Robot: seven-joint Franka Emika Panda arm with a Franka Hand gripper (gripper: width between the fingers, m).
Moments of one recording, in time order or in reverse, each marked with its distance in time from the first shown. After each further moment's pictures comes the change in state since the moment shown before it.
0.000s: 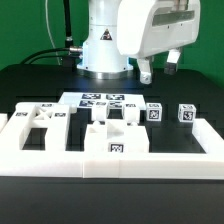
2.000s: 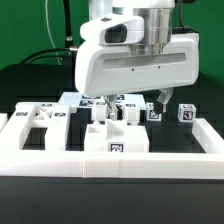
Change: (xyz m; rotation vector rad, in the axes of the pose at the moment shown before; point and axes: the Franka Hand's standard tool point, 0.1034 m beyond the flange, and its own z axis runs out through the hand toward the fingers) arm -0.014 0.036 0.061 0.016 0.025 0.586
